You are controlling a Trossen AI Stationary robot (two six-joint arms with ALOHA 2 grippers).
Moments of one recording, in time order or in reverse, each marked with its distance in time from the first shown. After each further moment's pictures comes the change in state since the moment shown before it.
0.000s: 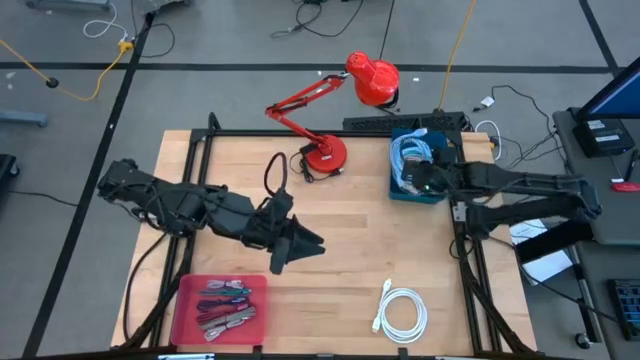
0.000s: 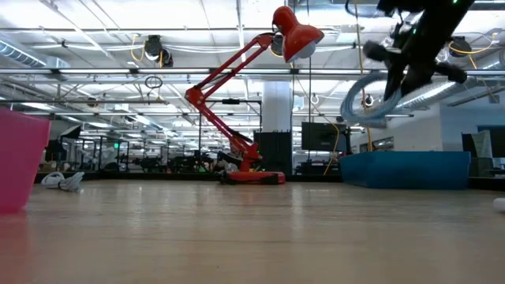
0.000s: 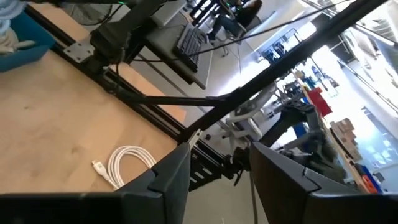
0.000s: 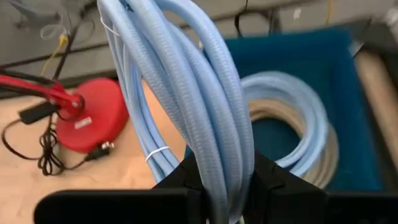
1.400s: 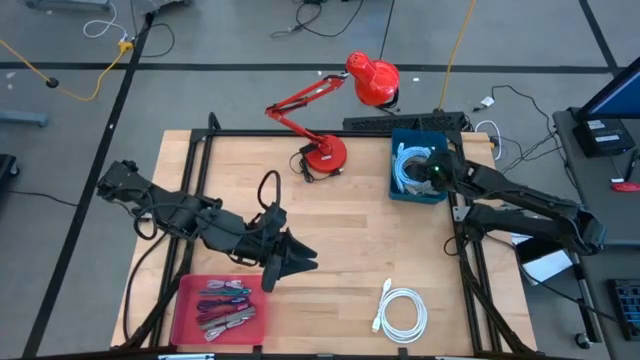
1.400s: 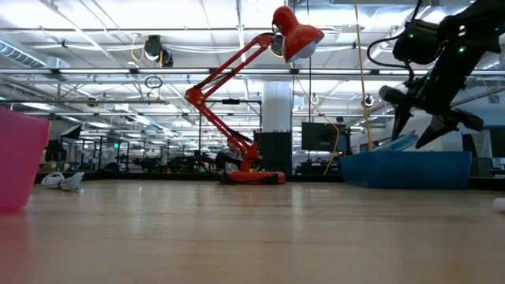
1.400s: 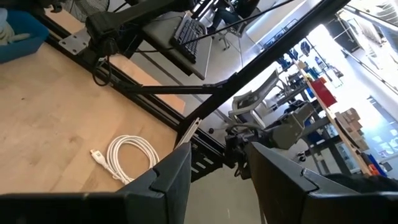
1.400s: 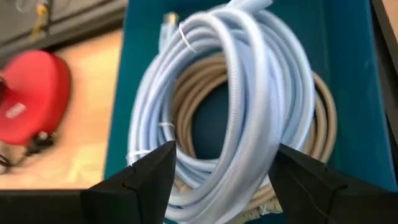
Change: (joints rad) left arm -0.095 0.001 -0.001 -0.021 -0.077 0.008; right arm -0.453 -0.168 -0.354 0.329 -0.425 -0.279
